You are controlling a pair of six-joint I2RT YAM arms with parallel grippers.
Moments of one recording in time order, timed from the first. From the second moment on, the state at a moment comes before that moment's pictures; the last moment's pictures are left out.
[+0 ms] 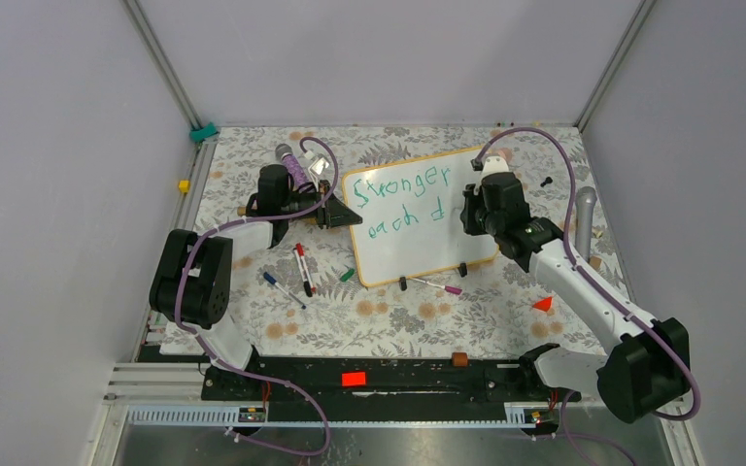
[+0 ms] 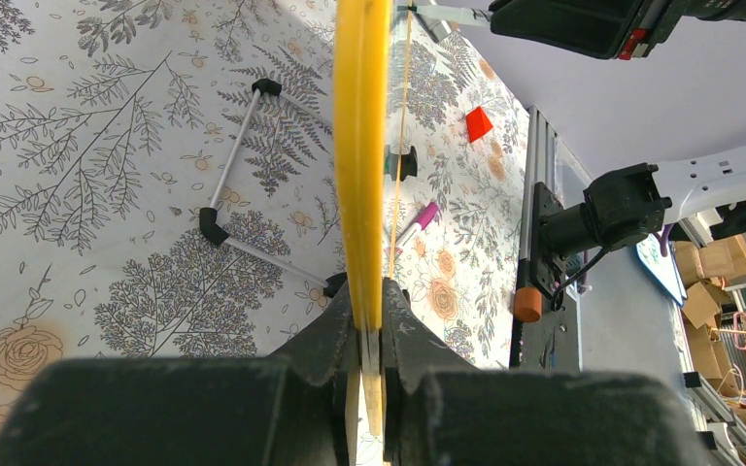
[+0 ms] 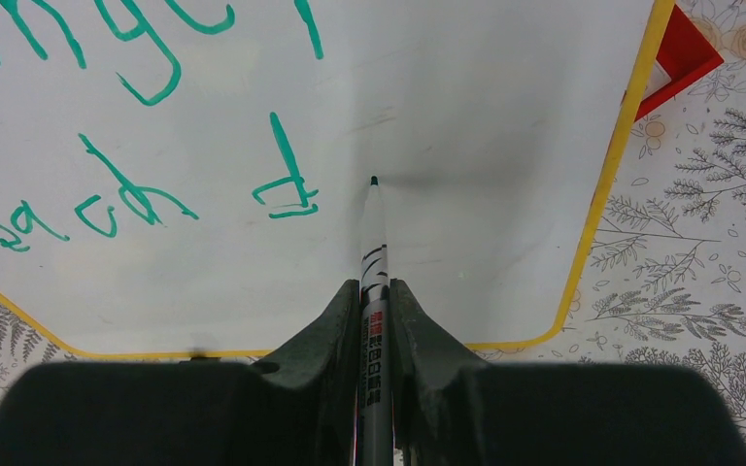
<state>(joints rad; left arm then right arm) -0.22 1.69 0.87 0.46 1.12 -0.37 0.43 1.21 0.93 -0.36 0.12 0.23</state>
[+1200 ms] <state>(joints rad) -0.22 1.69 0.87 0.46 1.11 -0.38 0.47 1.27 1.00 -0.48 0.17 0.21</state>
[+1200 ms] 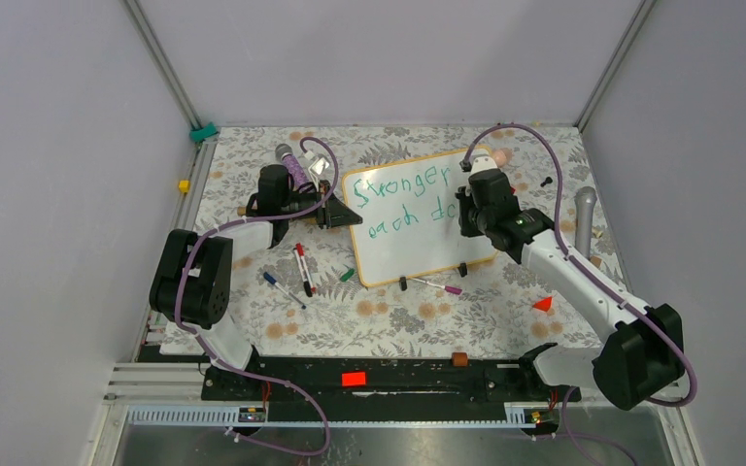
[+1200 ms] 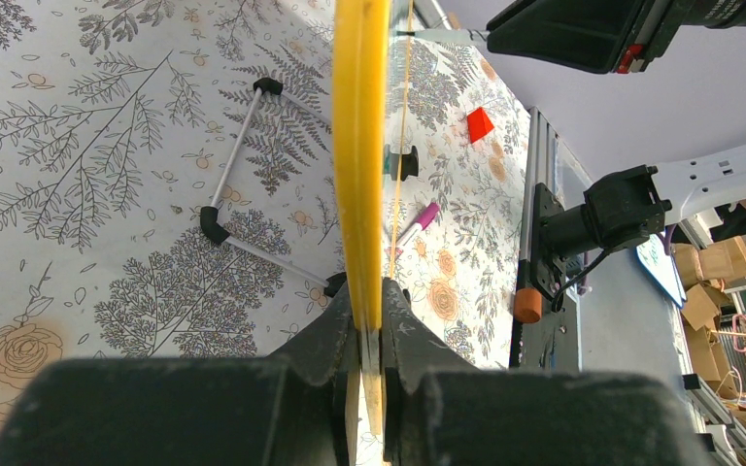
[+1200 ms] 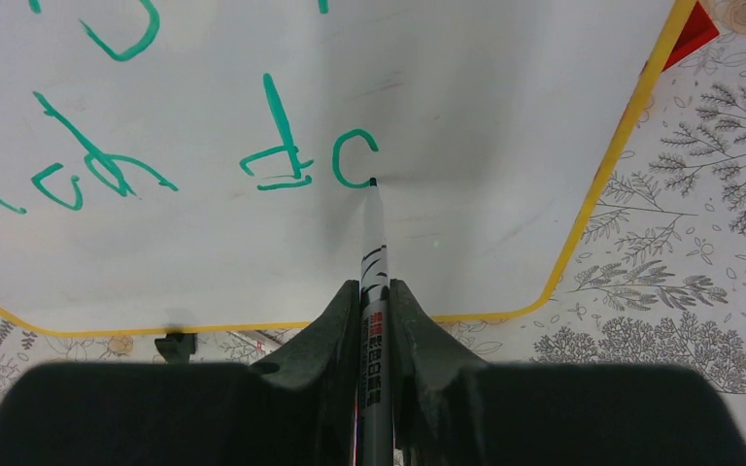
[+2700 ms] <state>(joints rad) -0.22 1.69 0.87 0.46 1.11 -0.38 0.47 1.28 1.03 -0.52 0.22 0.21</state>
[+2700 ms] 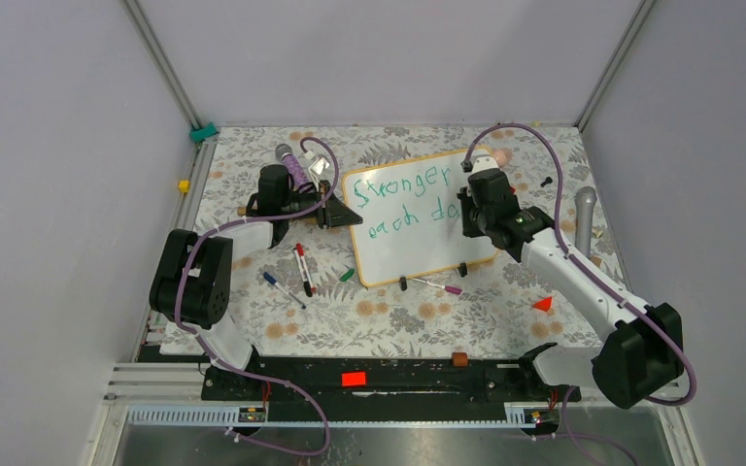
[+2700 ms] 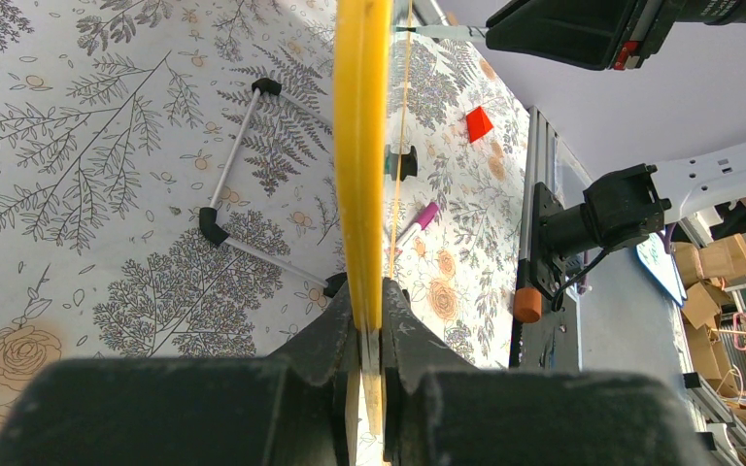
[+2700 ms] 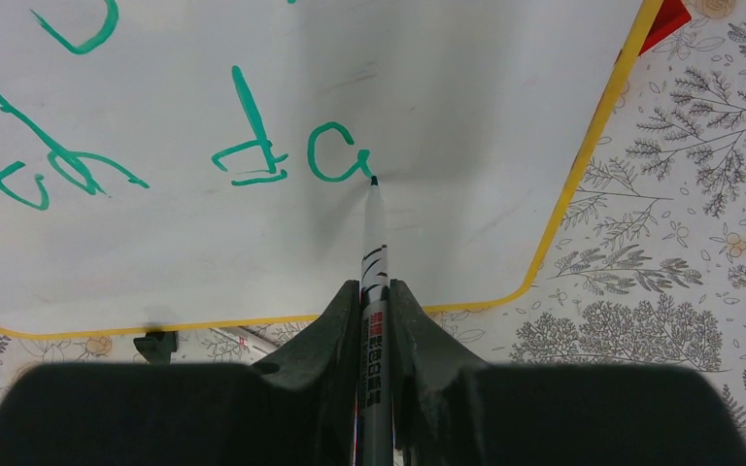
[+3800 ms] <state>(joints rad) -0.22 1.69 0.87 0.46 1.11 -0.37 0.42 1.21 1.02 -0.47 0.22 0.21</state>
